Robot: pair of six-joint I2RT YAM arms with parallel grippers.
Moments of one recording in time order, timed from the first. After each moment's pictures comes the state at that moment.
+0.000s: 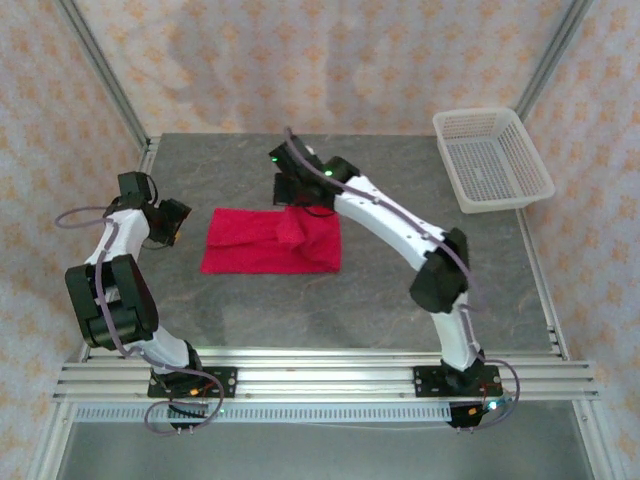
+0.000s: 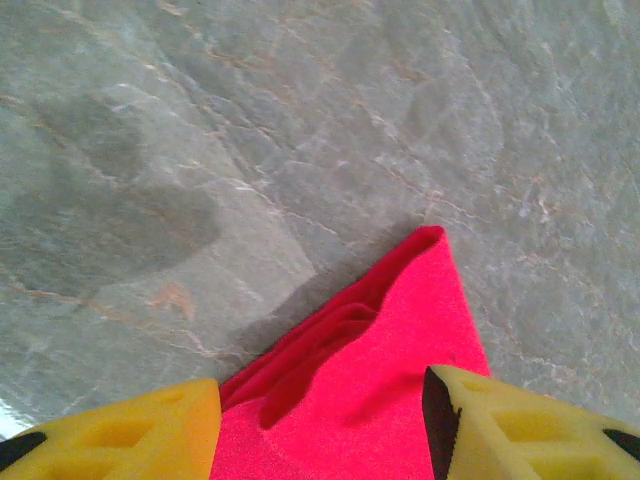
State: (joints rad) left arm 0.38 1.57 1.08 -0.59 0.27 -0.81; right arm 0.86 2.12 2.21 -0.95 0.13 0.71
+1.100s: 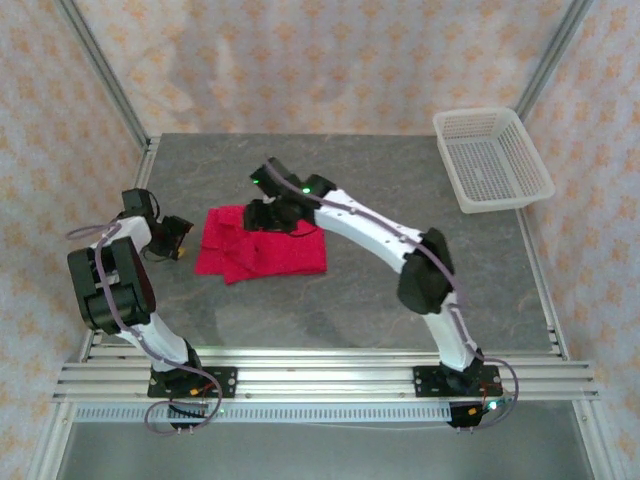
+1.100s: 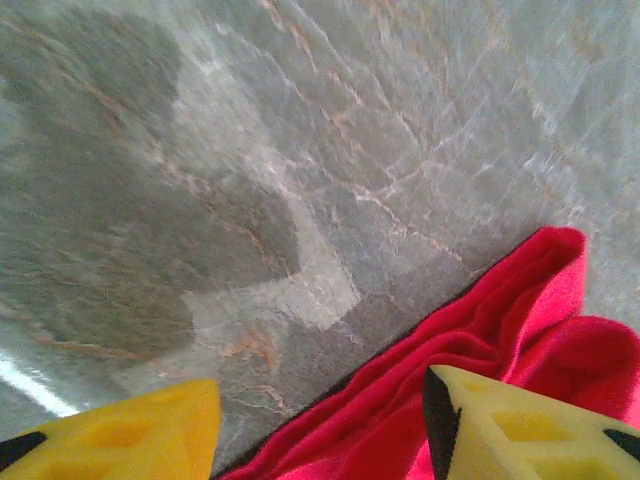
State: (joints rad) left arm 0.40 1.70 0.98 -0.47 0.32 -0.81; right arm 0.88 2.08 1.97 -0.80 -0.15 0.77
